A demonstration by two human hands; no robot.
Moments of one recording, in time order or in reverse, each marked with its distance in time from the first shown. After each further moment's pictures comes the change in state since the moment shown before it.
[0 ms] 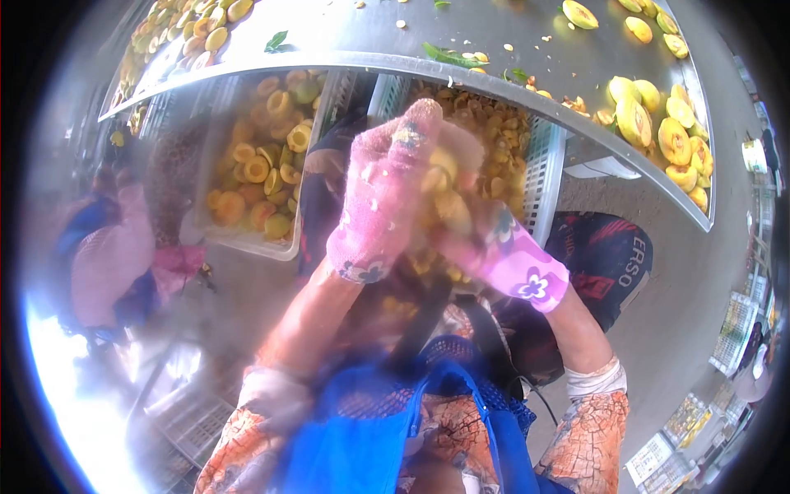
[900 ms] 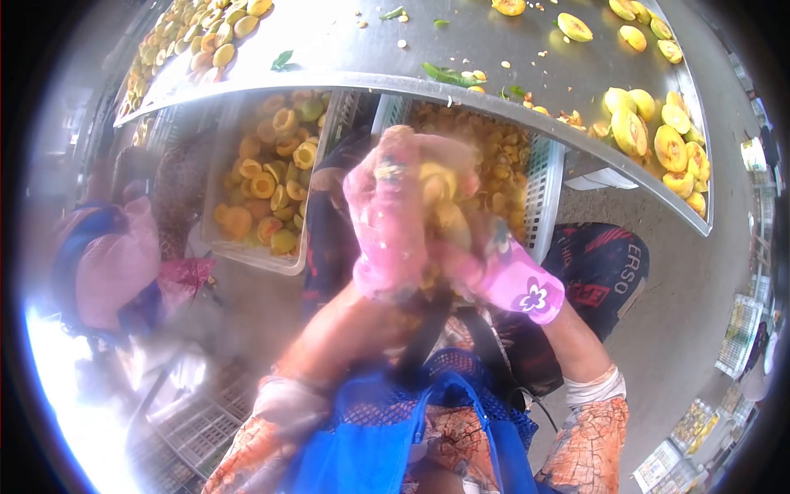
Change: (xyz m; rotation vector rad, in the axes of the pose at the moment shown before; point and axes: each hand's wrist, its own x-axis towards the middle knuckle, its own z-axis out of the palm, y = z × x) left_hand -0.002 -0.003 0.018 -0.106 0.306 0.281; right_hand 0.002 -0.004 -0.008 0.206 -0.289 0.379
